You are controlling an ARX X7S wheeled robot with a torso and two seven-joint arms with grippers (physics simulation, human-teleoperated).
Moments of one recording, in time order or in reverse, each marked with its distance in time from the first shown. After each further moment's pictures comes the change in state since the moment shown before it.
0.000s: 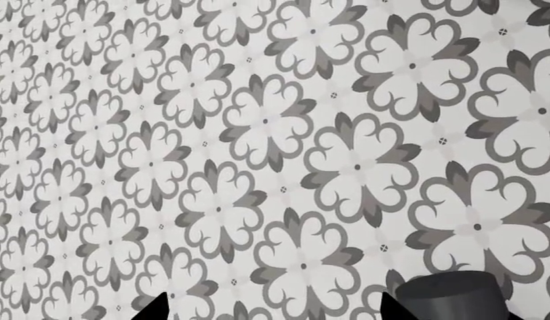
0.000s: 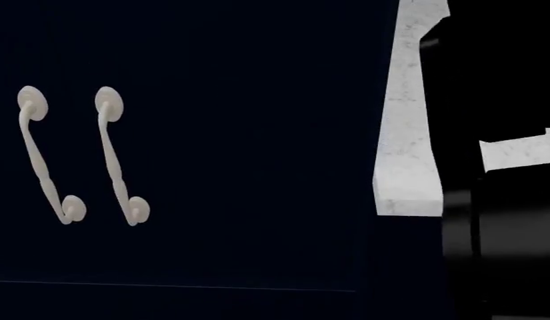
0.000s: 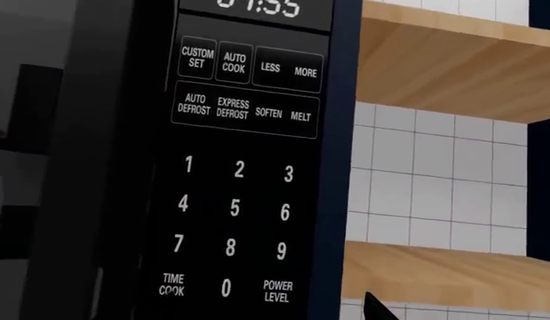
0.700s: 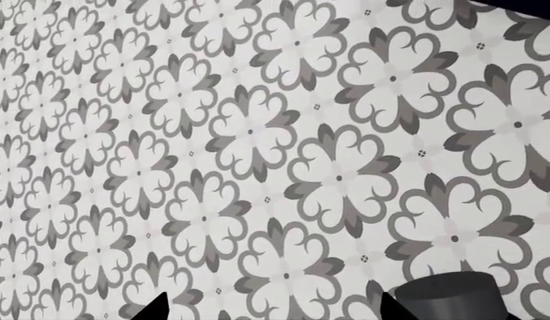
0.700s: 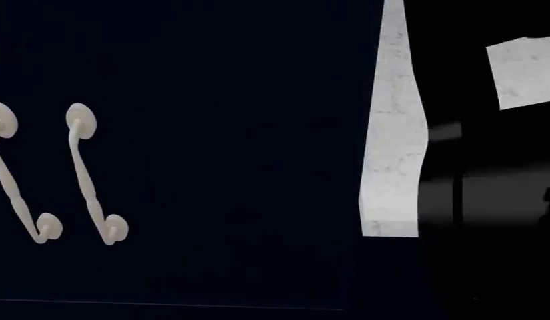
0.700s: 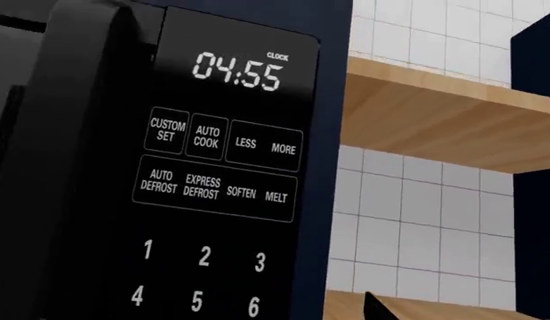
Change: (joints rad) left arm -0.001 0.000 0.001 0.001 0.000 0.000 0.000; right arm 0.209 -0.079 -0.139 0.300 0.022 -0.154 -0.075
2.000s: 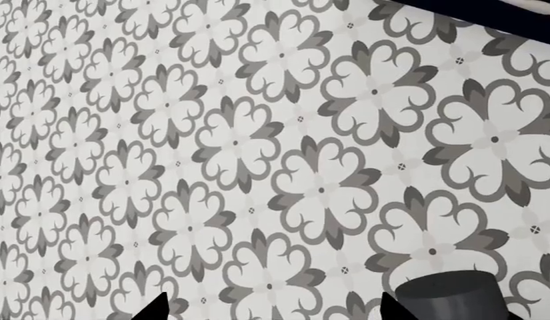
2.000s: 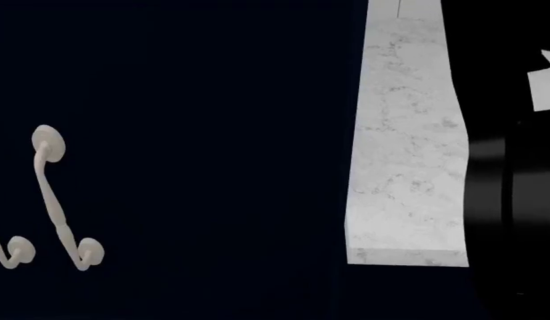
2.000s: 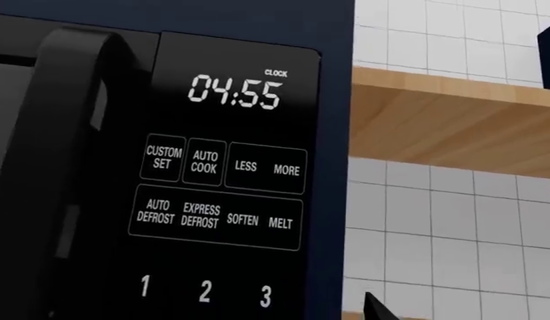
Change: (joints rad) left arm 0.001 0.000 -0.001 -0.001 0.000 0.000 0.000; right arm -0.008 0.051 0.012 -0.203 0.133 0.069 0.081
